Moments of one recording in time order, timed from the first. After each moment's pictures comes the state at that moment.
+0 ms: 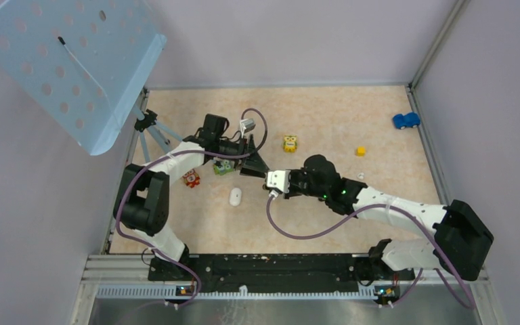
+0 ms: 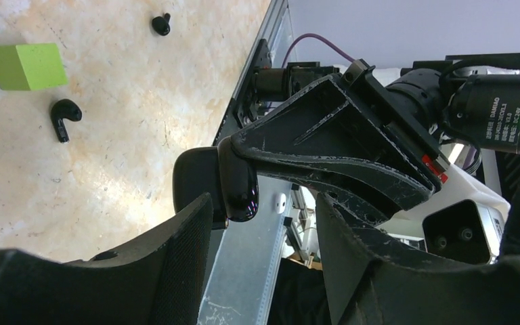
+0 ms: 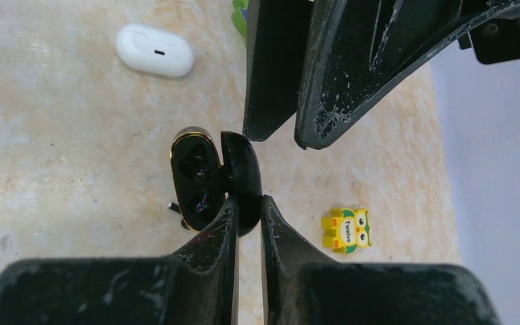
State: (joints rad) left arm -0.33 1.66 1.07 -0.25 1.24 -0.54; right arm 0.89 1.24 0.71 0.10 -0.19 -0.76
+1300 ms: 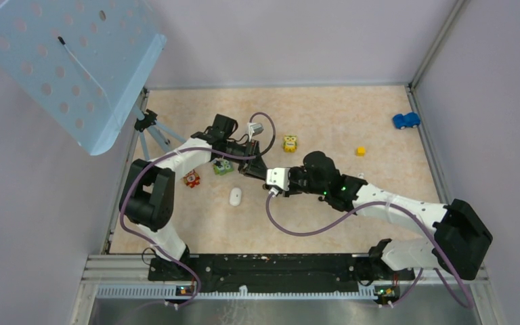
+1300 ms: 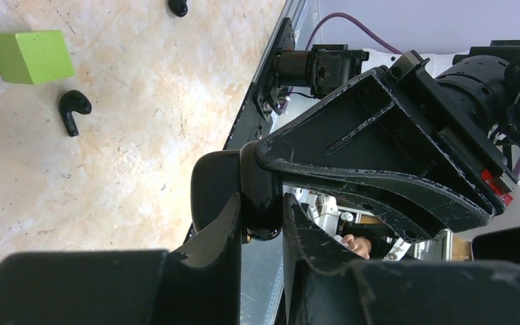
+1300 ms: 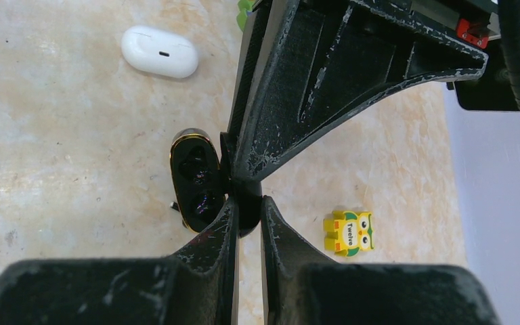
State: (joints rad) left arm -0.39 1.71 1.14 -0.43 1.19 -0.40; right arm 0.88 1.26 0.75 0.05 -0.24 -0.76
